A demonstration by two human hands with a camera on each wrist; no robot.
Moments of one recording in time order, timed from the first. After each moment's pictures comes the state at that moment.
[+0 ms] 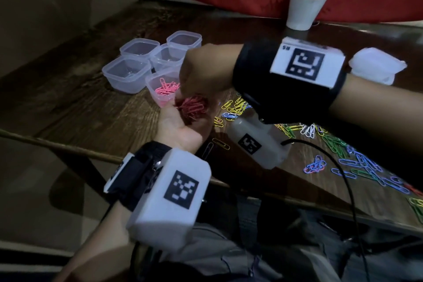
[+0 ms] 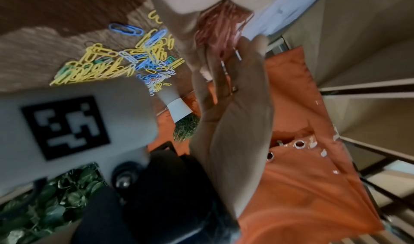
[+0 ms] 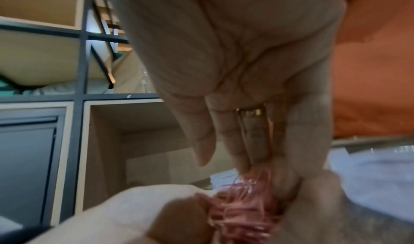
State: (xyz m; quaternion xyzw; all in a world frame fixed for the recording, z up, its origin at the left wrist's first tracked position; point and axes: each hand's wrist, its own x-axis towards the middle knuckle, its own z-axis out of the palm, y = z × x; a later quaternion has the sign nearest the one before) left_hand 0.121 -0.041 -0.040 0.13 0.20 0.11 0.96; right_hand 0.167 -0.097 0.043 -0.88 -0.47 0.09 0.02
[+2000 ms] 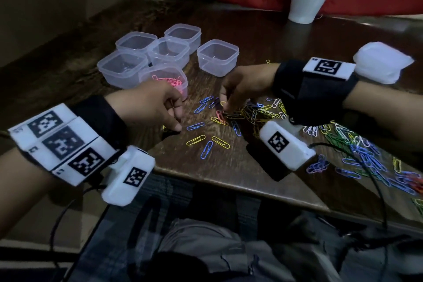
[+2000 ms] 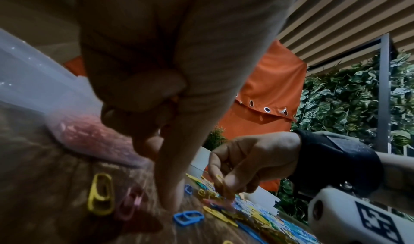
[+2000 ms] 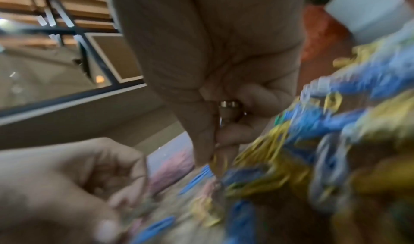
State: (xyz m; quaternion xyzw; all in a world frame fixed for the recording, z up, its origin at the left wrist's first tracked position) left_hand 0.120 0.032 -0.029 0.95 0.06 -0.11 0.28; right_hand 0.232 -0.134 -0.013 -0.87 -0.35 0.32 0.16
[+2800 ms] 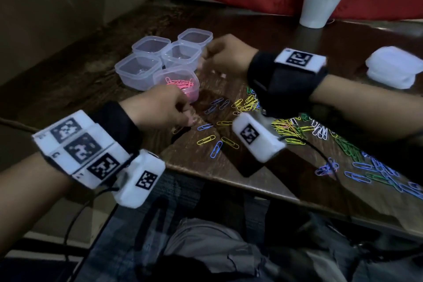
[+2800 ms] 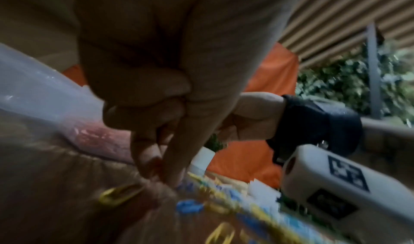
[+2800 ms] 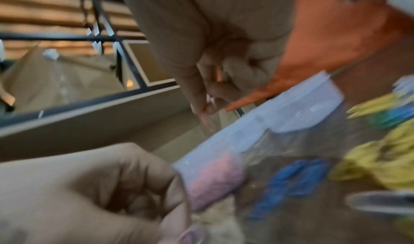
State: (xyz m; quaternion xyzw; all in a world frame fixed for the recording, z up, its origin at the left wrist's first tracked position) left_hand 0.108 0.025 -0.022 0.98 0.07 -0.08 0.17; right_hand 0.227 -0.084 -0.001 -0.85 -0.35 0.14 0.37
